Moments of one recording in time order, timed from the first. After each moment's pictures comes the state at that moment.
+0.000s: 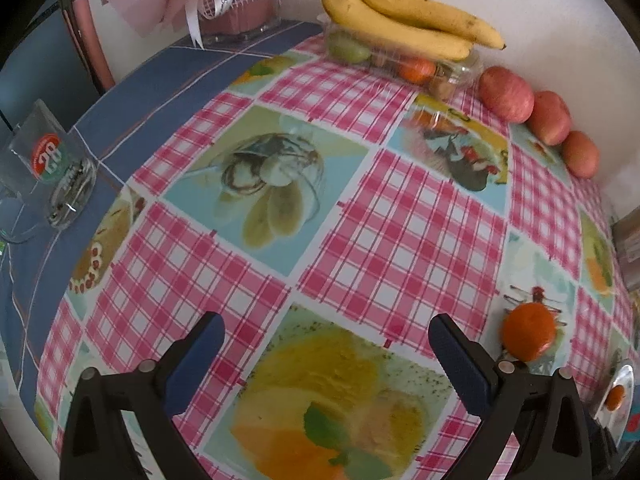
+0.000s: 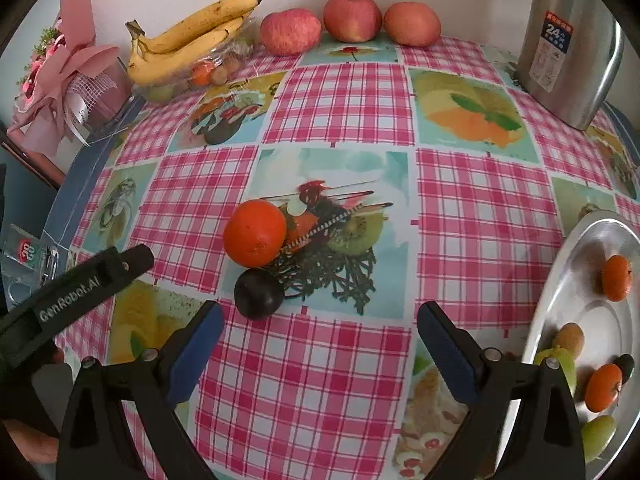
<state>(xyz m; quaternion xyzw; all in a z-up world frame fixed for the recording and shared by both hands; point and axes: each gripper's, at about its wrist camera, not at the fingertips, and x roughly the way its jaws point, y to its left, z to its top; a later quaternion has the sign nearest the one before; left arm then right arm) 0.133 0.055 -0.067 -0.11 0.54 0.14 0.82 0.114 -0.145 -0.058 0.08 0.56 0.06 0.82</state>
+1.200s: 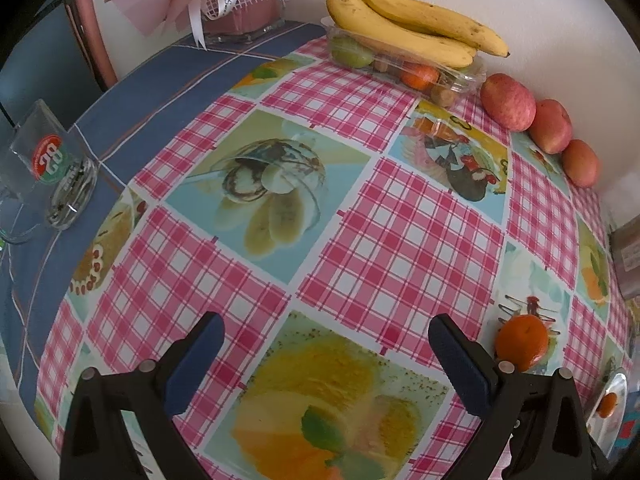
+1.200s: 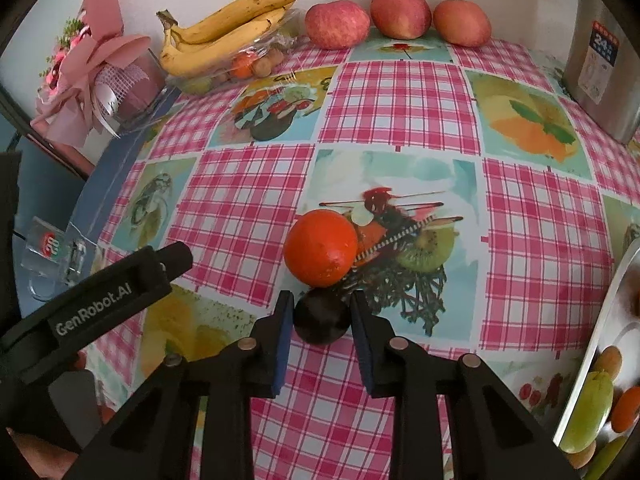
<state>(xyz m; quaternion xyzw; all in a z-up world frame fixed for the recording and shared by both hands) 0.135 0.059 -0.064 -0.13 0.54 0.13 0.82 0.126 -0.121 -0.061 0.10 0.56 0.13 0.81</state>
